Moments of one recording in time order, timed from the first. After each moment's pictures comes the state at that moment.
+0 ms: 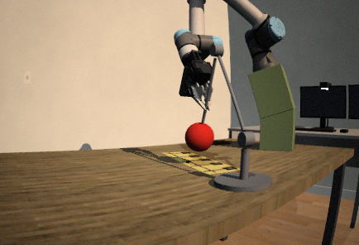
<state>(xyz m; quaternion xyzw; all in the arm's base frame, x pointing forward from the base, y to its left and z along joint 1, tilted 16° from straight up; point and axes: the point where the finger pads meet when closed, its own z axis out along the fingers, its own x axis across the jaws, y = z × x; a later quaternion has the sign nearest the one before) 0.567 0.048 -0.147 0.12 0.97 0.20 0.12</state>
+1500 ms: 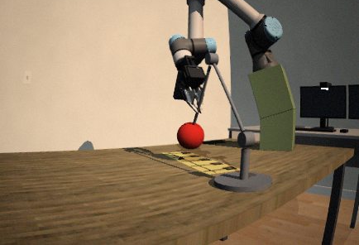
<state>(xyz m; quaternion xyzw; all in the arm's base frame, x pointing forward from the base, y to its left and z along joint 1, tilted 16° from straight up) 0.551 -0.008 -0.144 0.12 0.97 0.20 0.12</state>
